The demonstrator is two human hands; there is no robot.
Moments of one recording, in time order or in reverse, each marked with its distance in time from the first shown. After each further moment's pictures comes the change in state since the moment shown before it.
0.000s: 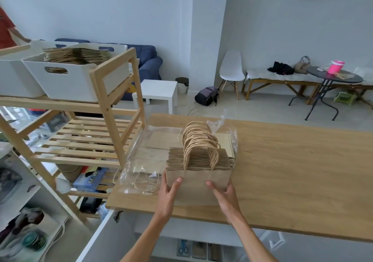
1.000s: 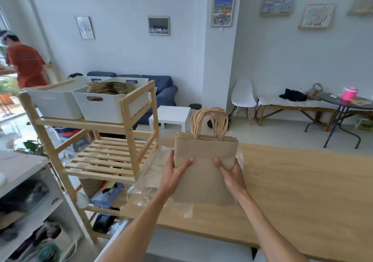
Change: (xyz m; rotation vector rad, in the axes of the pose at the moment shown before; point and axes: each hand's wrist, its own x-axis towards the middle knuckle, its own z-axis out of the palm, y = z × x) left_hand 0.009 0.124 0.001 0.032 0.024 0.236; right_hand 0.010 -0.115 0.002 -0.075 0.022 -0.203
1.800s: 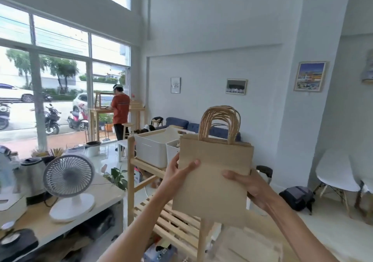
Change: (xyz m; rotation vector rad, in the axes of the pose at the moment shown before) left_hand 0.085 0.151 -0.242 -0.091 0.303 0.159; right_hand 0.057 -0.227 0.218 0.143 -0.769 -0.125
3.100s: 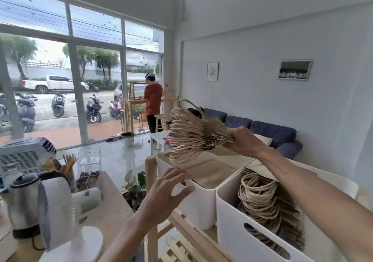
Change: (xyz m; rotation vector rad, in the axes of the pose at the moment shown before) left_hand 0.284 -0.104 -0.245 1.070 0.020 0.459; right_hand 0.551 0.039 0.122 -1.148 -0.204 -0.719
